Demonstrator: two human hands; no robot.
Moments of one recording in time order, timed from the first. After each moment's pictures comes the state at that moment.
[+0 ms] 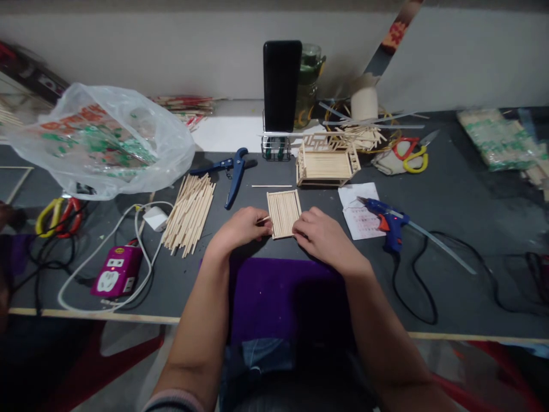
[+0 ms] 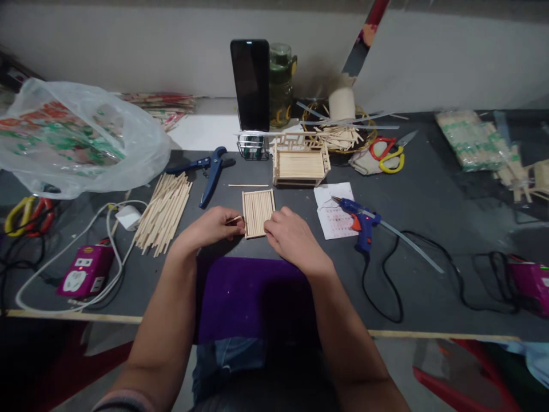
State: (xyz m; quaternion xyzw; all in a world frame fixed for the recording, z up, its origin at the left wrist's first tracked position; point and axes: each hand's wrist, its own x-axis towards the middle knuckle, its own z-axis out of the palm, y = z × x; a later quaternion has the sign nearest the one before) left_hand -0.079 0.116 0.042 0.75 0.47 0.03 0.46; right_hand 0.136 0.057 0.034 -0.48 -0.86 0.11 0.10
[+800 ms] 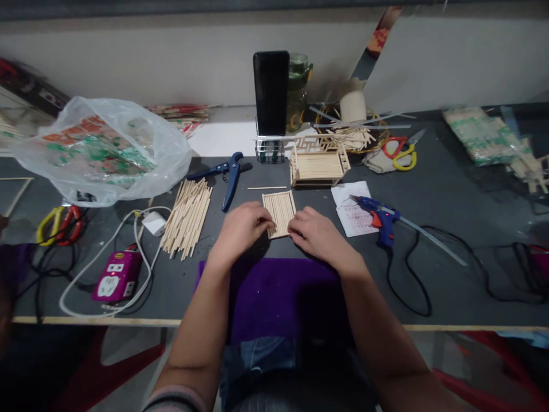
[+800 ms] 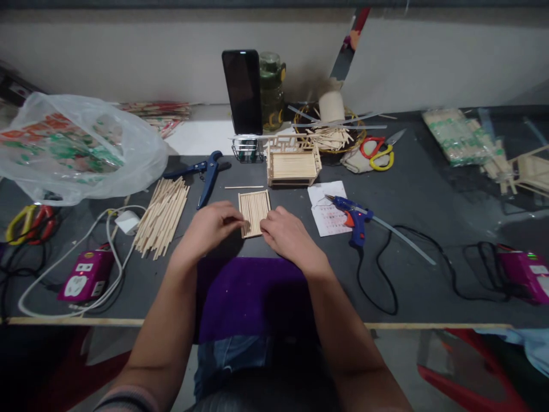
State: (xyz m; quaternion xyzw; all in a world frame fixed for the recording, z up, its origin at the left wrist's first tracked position) left_hand -0.068 0.101 0.055 0.85 0.48 0.08 0.21; right_hand 0.138 0.059 0.030 -0.48 -0.86 0.13 0.11
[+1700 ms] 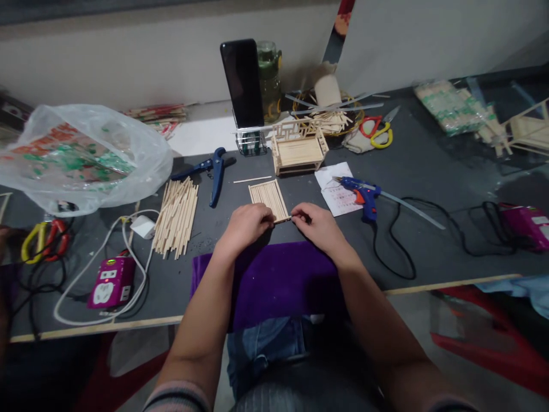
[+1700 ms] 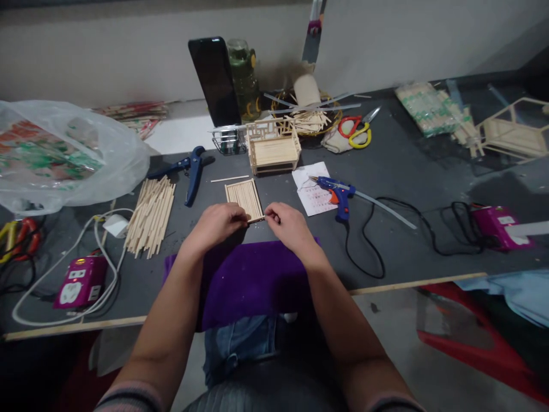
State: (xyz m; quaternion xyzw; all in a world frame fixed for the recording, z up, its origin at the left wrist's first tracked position) left_hand -0.044 0.095 0.041 0.89 0.41 0.01 0.23; right_hand 0.148 0.027 0.008 -0.62 -0.66 0.28 0.34
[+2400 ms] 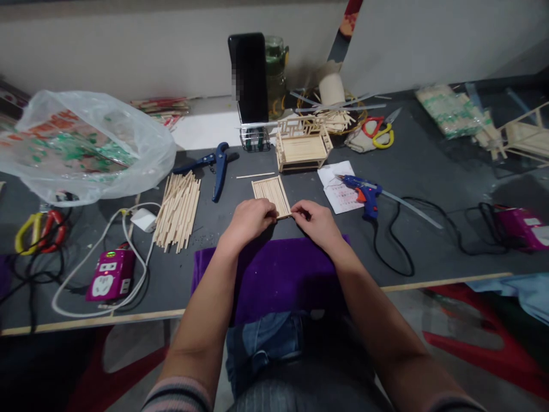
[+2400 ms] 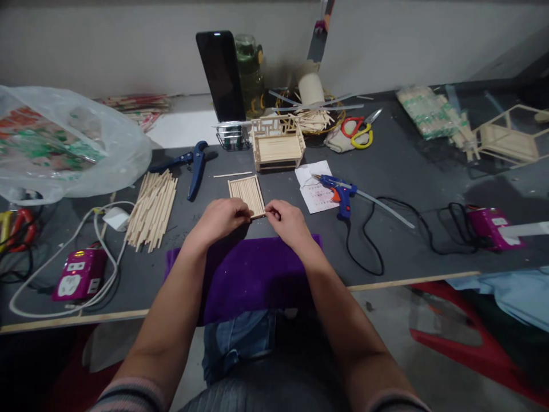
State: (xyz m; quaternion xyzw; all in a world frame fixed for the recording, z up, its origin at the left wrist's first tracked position) left_hand -0.043 0.095 0.038 0.89 0.41 0.01 0.22; right_hand 0.141 0.028 0.004 -0.63 -0.65 0.27 0.34
